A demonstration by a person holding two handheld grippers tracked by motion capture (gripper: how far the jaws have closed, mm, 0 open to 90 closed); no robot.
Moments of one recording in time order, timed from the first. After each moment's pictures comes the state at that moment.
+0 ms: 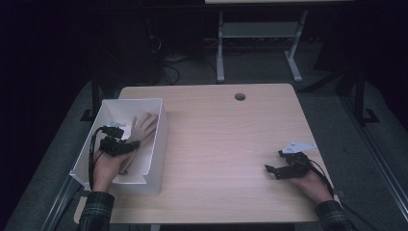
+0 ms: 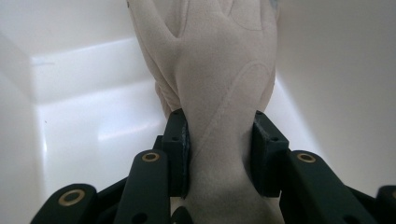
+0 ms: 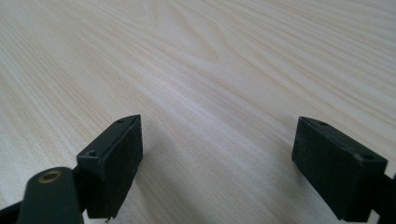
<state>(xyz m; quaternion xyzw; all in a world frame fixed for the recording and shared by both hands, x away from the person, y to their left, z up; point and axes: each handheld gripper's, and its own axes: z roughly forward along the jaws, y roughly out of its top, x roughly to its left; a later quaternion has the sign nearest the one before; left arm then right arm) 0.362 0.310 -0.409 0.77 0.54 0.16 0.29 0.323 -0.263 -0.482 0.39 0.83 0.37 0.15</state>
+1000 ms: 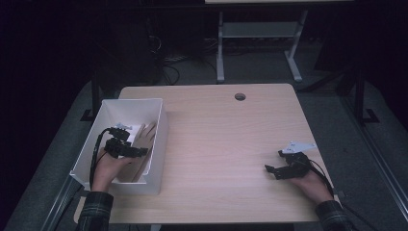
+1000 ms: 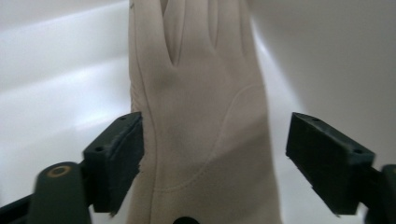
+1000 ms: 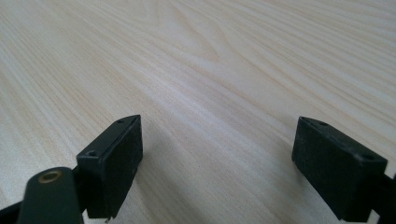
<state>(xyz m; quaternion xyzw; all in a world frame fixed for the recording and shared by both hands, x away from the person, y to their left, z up) 0.366 0.302 -0.414 0.80 0.52 0.12 0.27 0.323 -0.263 -0.482 0.39 0.83 0.37 0.15</state>
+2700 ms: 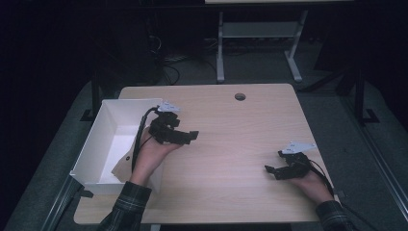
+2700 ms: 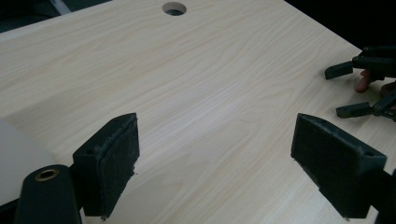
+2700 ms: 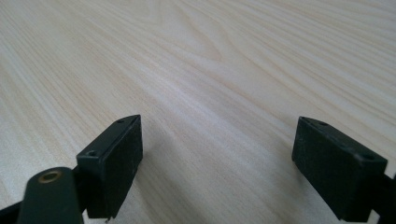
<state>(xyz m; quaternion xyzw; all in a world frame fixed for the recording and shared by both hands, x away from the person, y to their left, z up) 0.355 0.145 -0.337 0.82 0.39 0.12 0.40 0.323 -0.263 -0.482 0.38 0.83 0.37 0.15</state>
